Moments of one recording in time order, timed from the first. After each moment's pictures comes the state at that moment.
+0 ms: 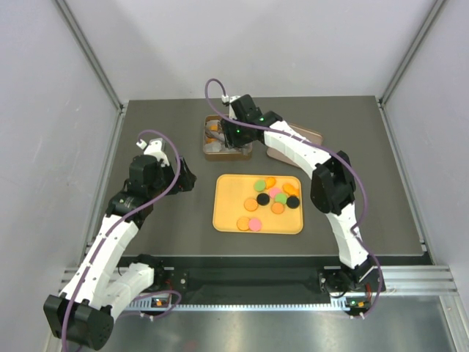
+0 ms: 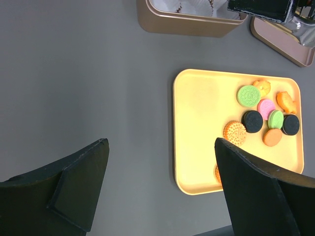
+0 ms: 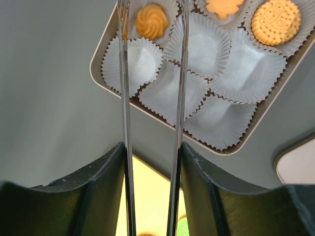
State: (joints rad) left arm -0.25 0.87 0.80 -0.49 0.06 -0.39; right arm 0.68 2.21 2.06 -0.64 -0.04 0.22
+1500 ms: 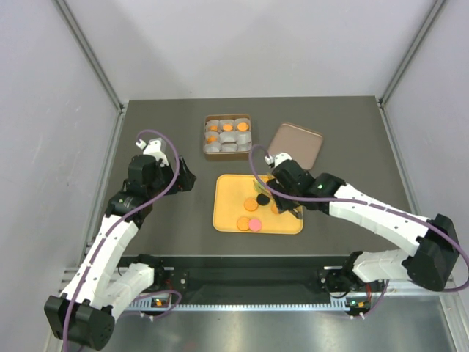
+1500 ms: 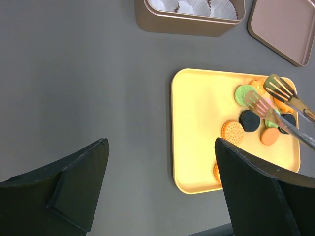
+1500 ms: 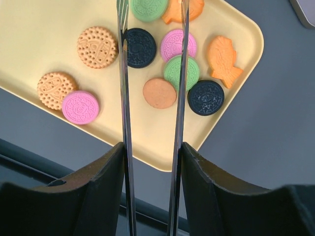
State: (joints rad) left arm -0.23 0.87 0.80 -0.49 0.08 -0.39; right arm 0.87 1.25 1.01 -0.73 0.25 0.31
